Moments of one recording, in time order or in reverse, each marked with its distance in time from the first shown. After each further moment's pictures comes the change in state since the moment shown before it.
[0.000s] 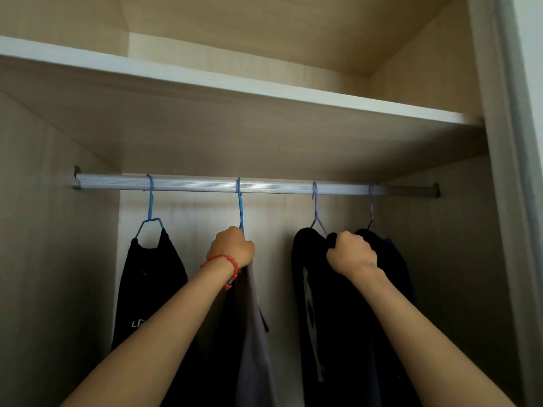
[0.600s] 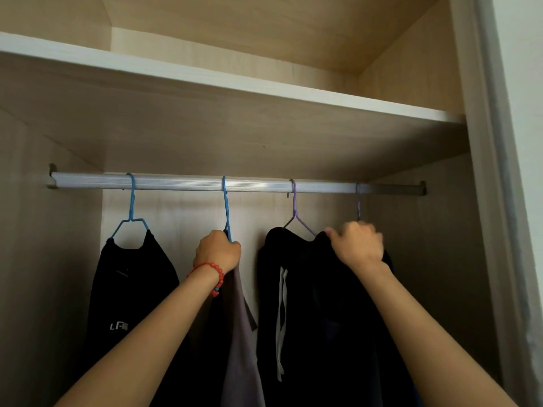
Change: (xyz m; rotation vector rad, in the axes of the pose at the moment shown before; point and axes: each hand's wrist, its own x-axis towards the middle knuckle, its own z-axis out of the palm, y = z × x) left_hand -0.002 0.001 0.014 -0.083 0.090 -0.031; right_hand 0.026 0.033 -0.007 -0.074 0.206 0.004
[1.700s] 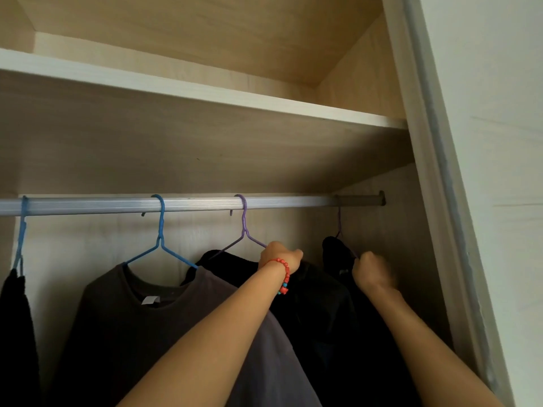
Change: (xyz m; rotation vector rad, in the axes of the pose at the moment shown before) left_hand -0.001 0.147 0.150 -0.168 -0.357 -0.019; right_hand 0.066 0.136 0.028 0.034 -0.074 0.232
